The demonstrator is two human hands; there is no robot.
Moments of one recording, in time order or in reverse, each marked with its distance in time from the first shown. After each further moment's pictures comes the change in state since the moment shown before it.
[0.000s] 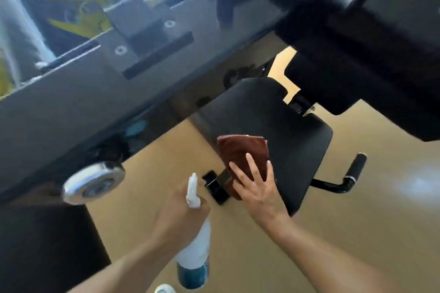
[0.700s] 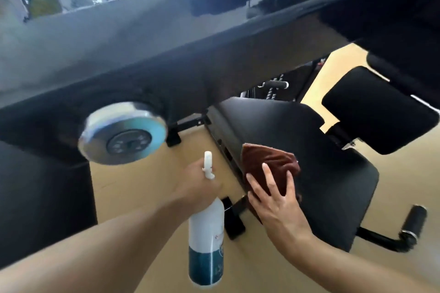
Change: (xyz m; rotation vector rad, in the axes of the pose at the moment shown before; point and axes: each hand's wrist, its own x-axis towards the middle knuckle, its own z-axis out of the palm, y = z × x) left_hand 0.077 0.009 -0.017 -0.061 0.177 0.039; right_hand 0.033 -0.003 -0.029 -0.203 -0.211 -0.140
